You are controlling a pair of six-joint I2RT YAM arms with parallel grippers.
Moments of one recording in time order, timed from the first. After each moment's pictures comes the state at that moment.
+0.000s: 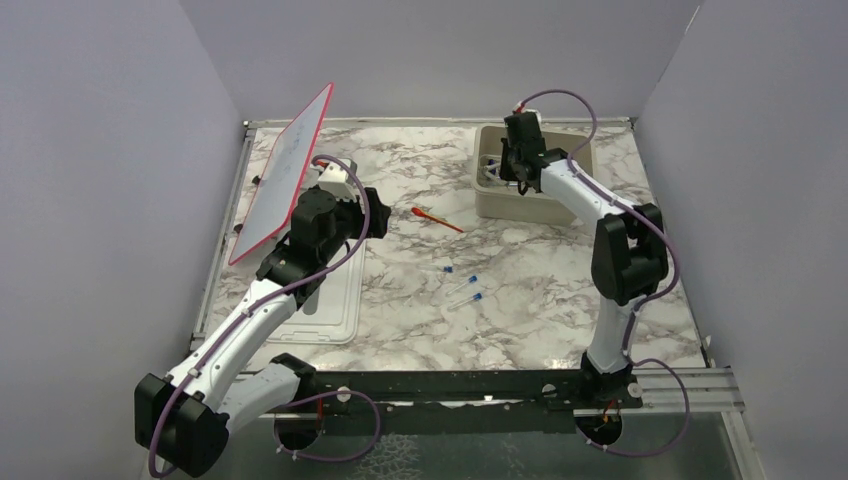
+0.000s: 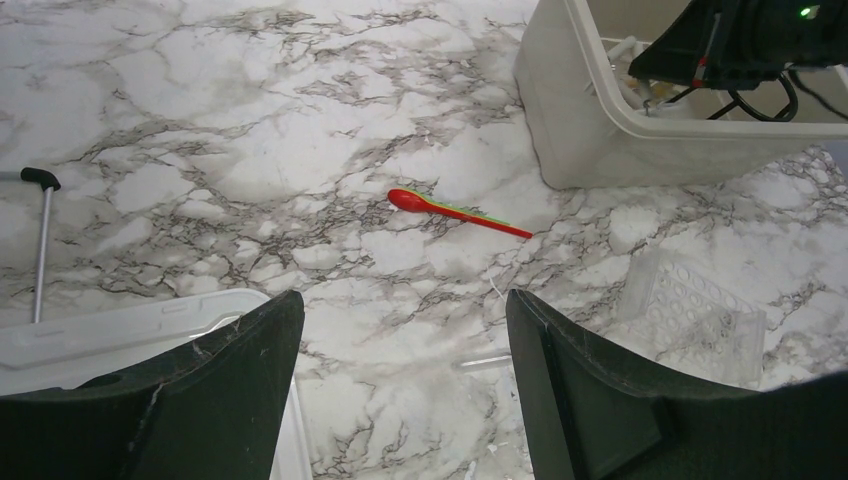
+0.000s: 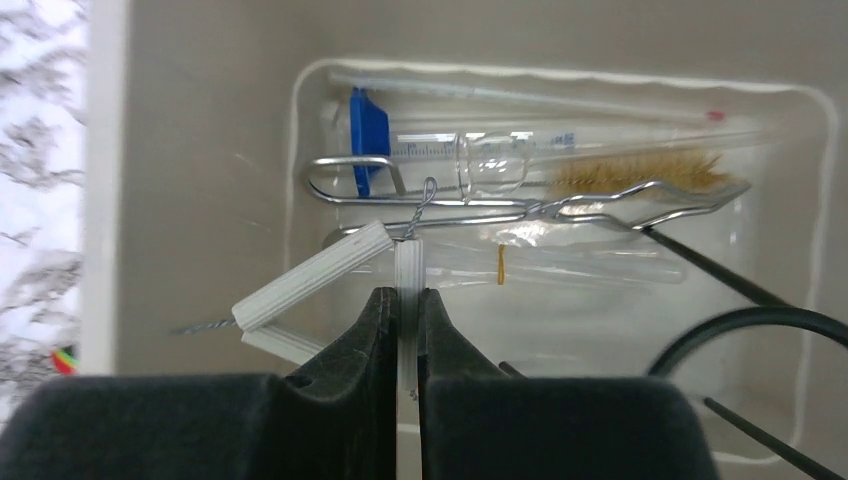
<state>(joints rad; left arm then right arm) -0.46 0.98 0.79 -0.10 -0.06 -0.29 0.35 1.91 1.55 -0.36 0.26 0.30</state>
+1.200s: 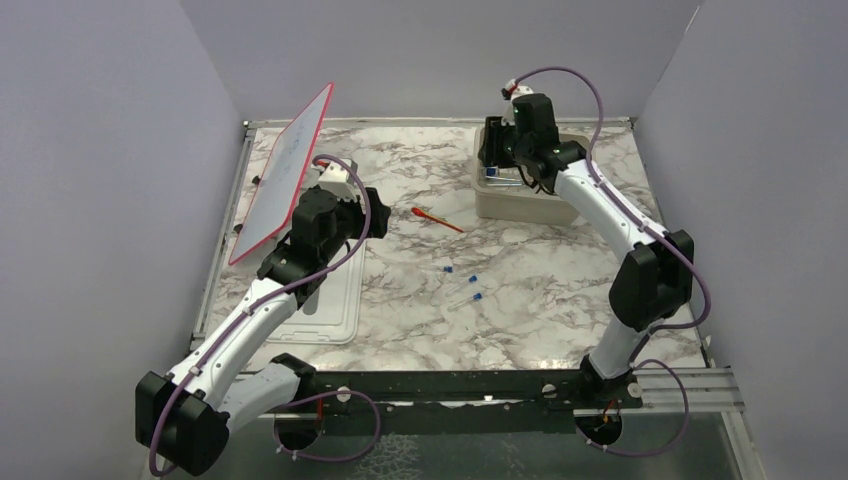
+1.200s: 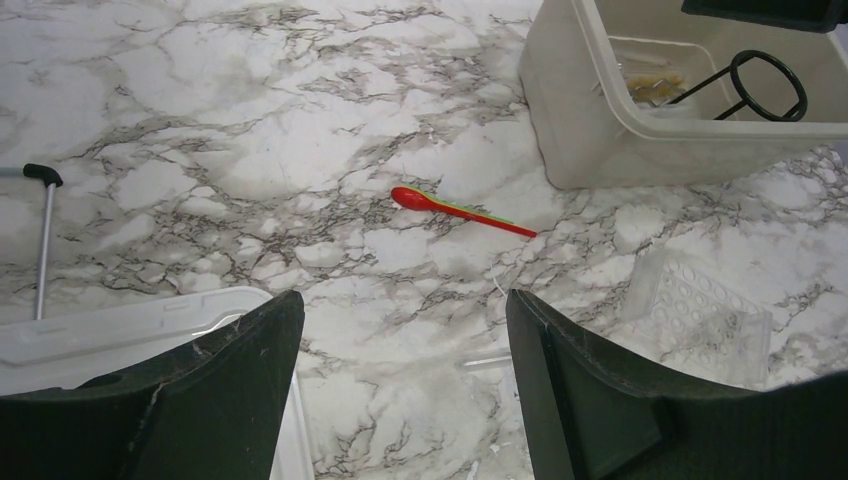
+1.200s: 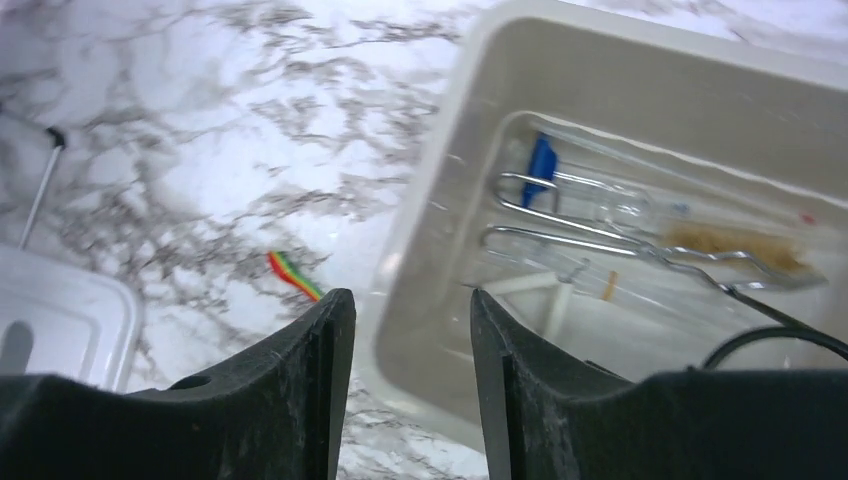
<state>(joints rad) -0.46 0.99 0.79 -0.10 -0.06 -0.29 0.39 1.76 1.59 -0.41 0.04 0.23</state>
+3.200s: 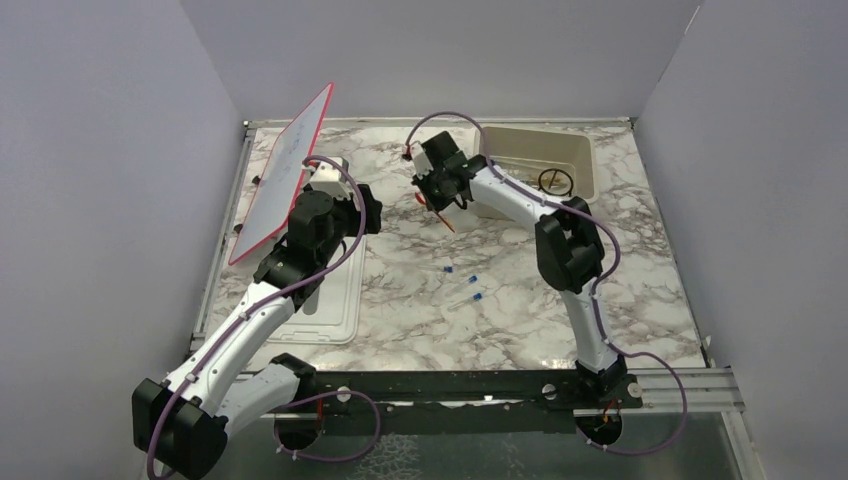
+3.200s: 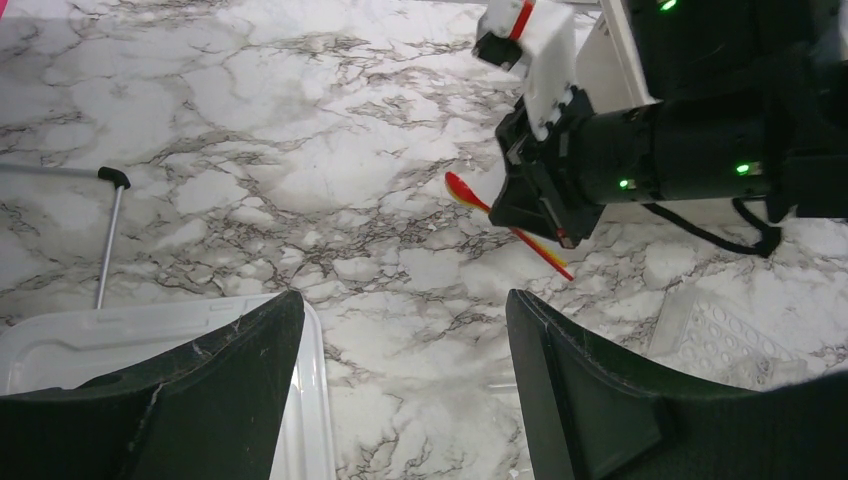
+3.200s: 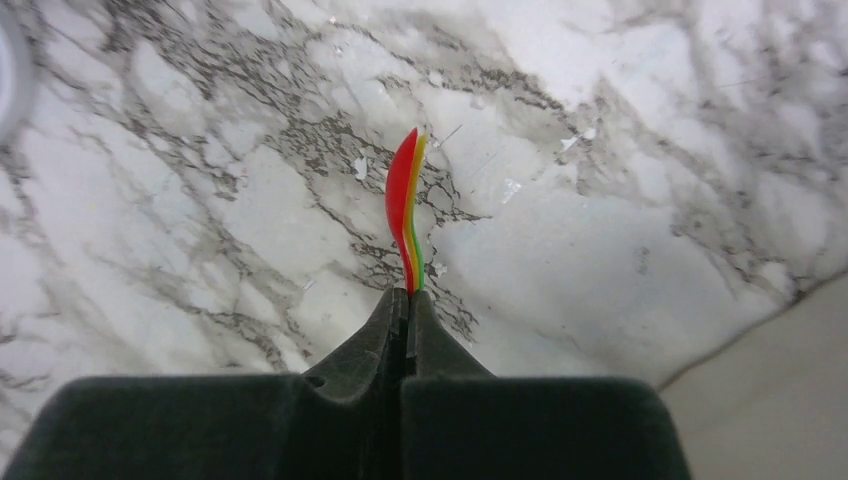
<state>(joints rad) -0.46 0.96 0.79 -0.10 -0.17 -0.29 0.64 2.26 1.88 -0.56 -0.08 -0.13</state>
